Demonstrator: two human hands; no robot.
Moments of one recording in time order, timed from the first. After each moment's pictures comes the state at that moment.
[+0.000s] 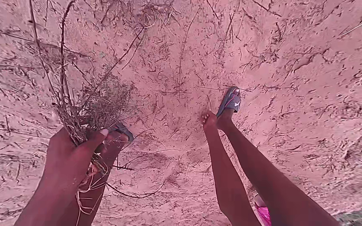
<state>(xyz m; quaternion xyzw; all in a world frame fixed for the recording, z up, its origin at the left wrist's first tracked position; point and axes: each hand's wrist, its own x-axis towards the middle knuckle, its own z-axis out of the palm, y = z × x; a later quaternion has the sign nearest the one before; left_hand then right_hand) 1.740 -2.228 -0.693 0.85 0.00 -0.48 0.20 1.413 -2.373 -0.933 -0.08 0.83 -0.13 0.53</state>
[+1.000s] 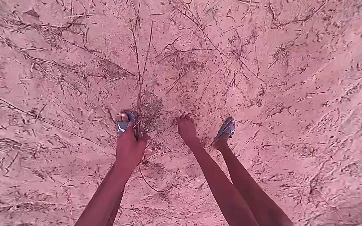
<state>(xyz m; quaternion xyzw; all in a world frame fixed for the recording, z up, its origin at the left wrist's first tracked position) 1.762 -2.214 -0.682 0.86 -0.03 -0.49 0.16 1.592 -2.337 -0.846 -0.87 0.29 0.28 0.27</state>
